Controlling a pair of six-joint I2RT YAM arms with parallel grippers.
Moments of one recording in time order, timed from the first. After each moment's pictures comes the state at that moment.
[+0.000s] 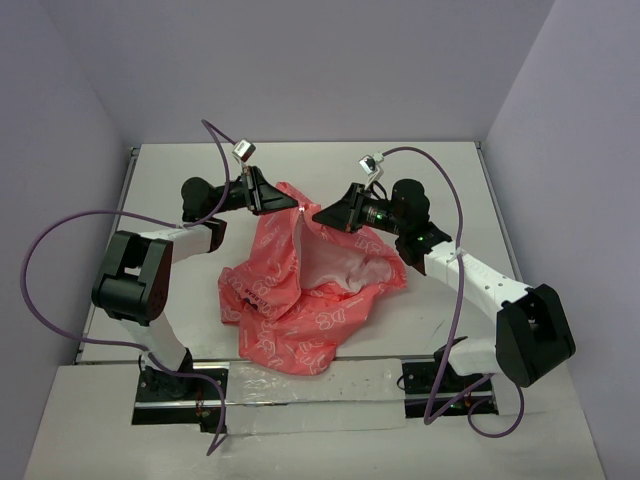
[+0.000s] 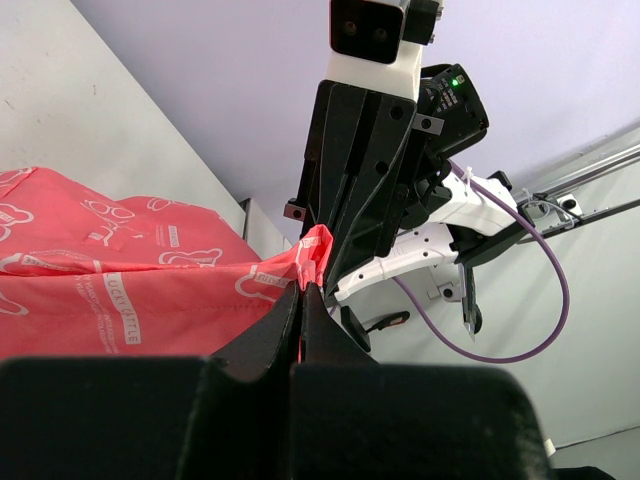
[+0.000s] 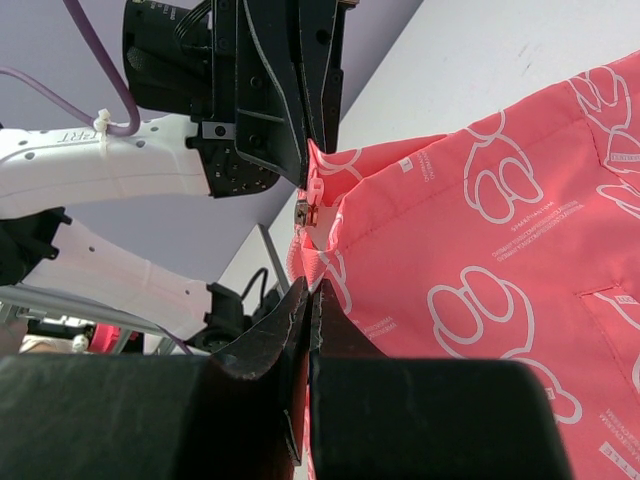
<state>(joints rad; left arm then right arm) -0.29 1.75 0.91 1.29 1.12 -1.48 0.48 1.31 0.84 0.42 -0.68 0.80</state>
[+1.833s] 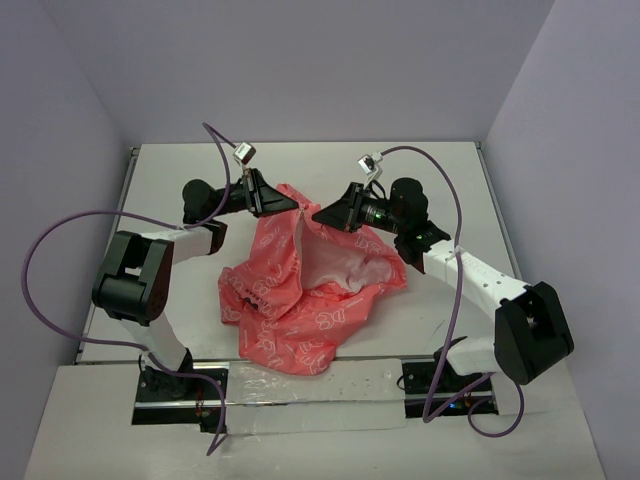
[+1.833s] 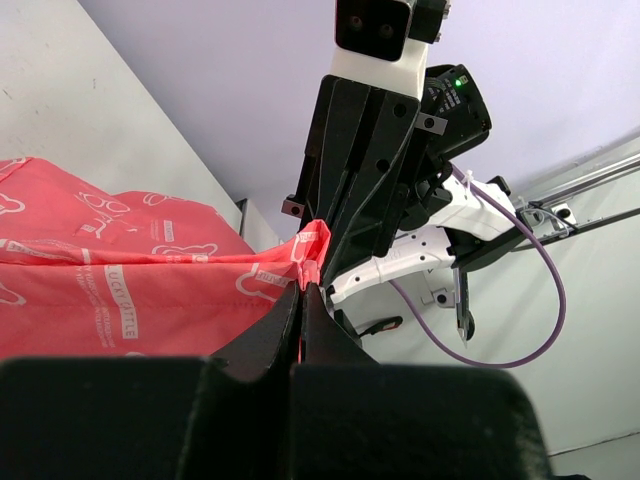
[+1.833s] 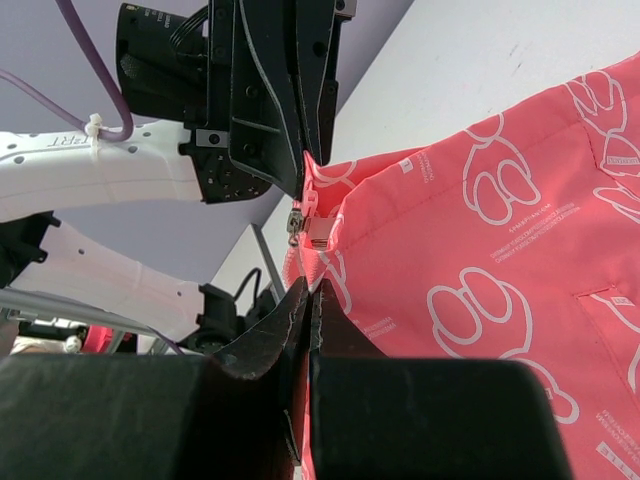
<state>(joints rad) -0.29 1.75 0.89 1.29 1.11 -1.49 0.48 1.33 0.85 0.40 -0.67 0.78</state>
